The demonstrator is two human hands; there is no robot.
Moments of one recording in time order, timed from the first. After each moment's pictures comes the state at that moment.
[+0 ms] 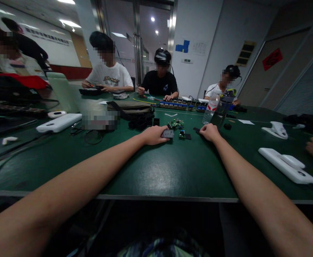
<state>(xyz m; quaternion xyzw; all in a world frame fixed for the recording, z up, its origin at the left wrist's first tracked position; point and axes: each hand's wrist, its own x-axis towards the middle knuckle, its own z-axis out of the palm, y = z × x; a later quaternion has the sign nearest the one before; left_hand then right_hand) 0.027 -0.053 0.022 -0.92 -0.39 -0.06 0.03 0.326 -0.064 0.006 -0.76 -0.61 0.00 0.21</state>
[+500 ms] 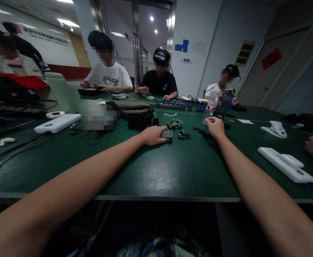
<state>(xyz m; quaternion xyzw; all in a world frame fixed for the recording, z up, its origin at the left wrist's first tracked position) 0.027 -0.054 0.023 -0.92 -0.39 -0.06 0.01 0.335 -0.065 0.020 -0.70 -0.50 0.06 0.50</state>
